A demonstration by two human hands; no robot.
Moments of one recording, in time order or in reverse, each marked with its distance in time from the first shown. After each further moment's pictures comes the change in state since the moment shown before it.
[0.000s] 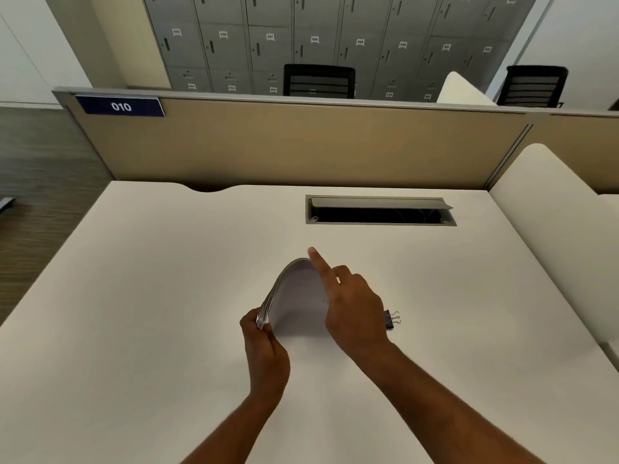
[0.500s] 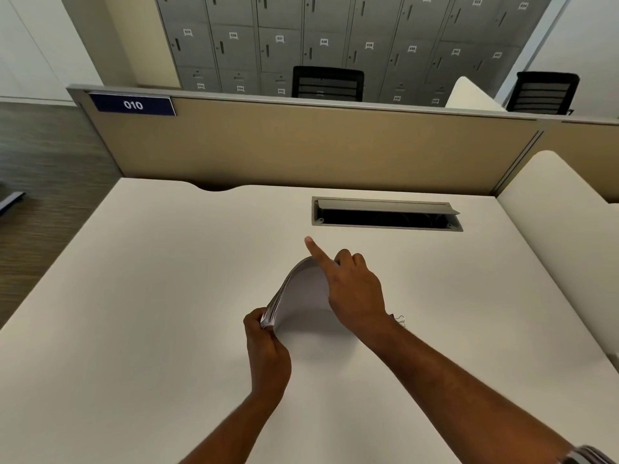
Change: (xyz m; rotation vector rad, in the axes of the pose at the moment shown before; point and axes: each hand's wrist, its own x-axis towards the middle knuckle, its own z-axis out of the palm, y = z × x) left_hand 0.004 -0.005 -0.002 0.010 0.024 0.029; right_hand 0.039 0.008 0.012 -0.135 -0.141 -0.036
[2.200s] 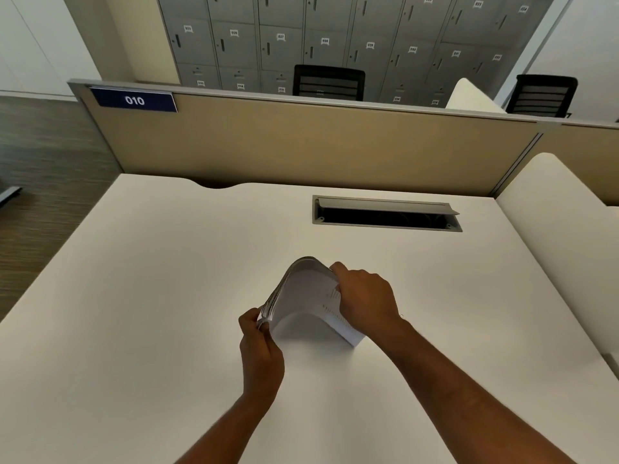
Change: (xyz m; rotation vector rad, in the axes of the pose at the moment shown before) left_hand -0.003 -0.009 -0.015 -0.016 -0.046 -0.030; right_hand -0.011 0.018 -0.009 0.007 -0.202 -0.001
